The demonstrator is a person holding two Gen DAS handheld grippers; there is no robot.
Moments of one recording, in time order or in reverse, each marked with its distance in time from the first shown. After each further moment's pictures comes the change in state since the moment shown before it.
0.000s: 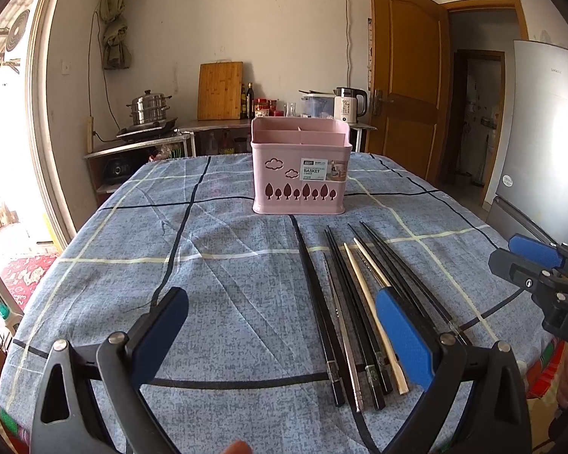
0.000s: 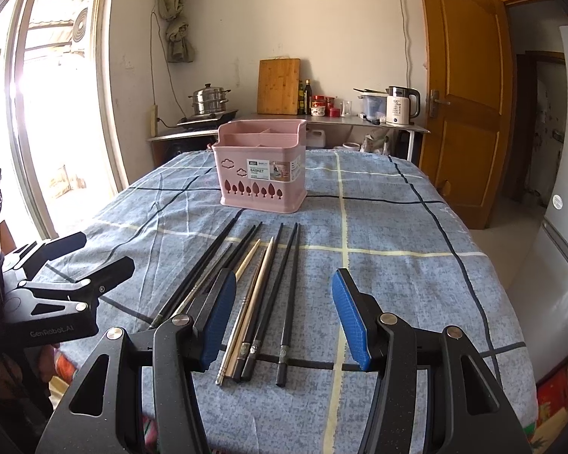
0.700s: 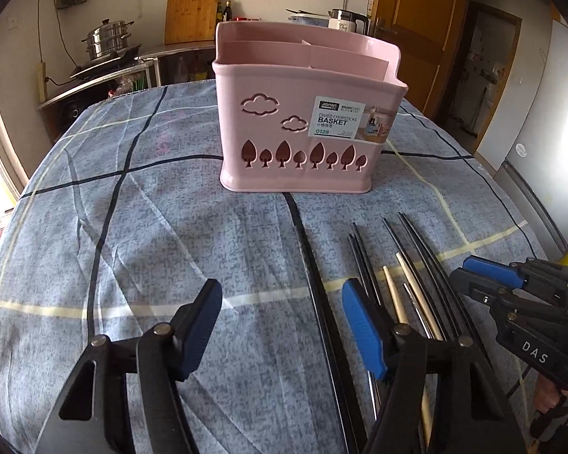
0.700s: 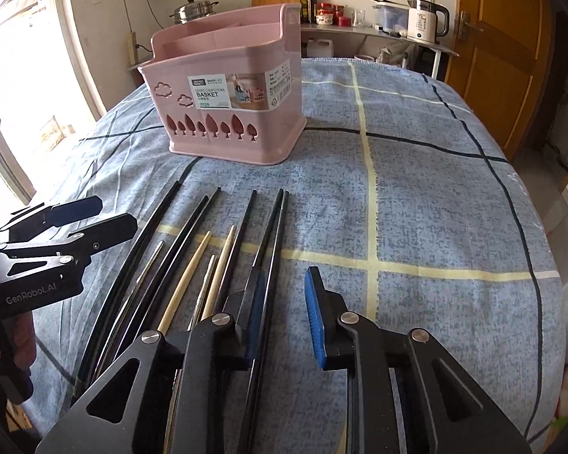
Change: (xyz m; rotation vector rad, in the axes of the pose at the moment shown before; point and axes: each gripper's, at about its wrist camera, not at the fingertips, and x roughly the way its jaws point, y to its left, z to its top) left arm 0.146 0.002 0.047 0.004 0.338 -0.092; right arm 0.163 -0.031 0.036 0.017 0.378 0.037
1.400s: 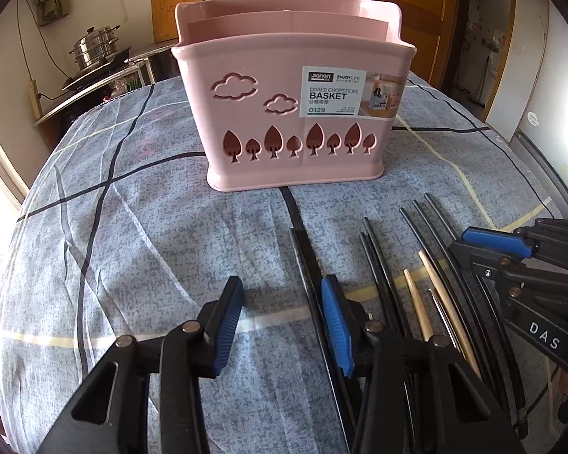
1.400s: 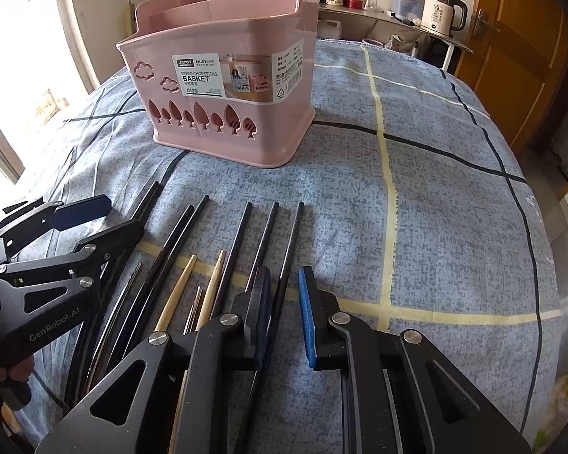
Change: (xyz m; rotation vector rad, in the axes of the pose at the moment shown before) left arm 0.027 -0.021 0.011 0.097 0.057 0.071; right arm 0.028 0.009 0.029 -0.061 0.090 -0.035
